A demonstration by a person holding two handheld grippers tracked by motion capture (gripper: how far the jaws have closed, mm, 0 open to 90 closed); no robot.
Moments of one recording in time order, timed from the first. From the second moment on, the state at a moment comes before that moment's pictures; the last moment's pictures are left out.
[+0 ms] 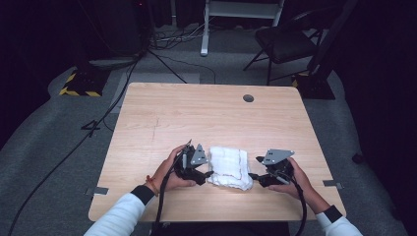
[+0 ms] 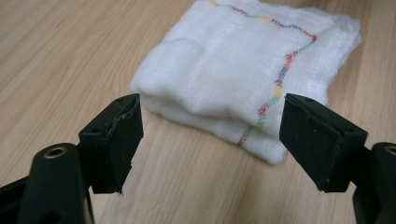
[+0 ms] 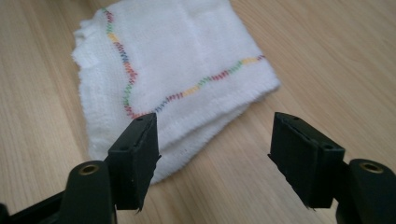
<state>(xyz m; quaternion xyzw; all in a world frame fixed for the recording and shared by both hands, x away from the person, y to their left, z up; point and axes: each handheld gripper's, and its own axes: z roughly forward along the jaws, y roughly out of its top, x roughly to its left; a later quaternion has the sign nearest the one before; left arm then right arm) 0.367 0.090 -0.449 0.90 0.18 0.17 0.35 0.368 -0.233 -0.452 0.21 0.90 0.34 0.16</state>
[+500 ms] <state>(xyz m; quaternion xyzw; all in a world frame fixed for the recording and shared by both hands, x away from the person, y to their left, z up) 0.344 0.123 -0.454 0.91 0.19 0.21 0.29 0.355 -0.266 -0.449 0.24 0.90 0.32 0.20</state>
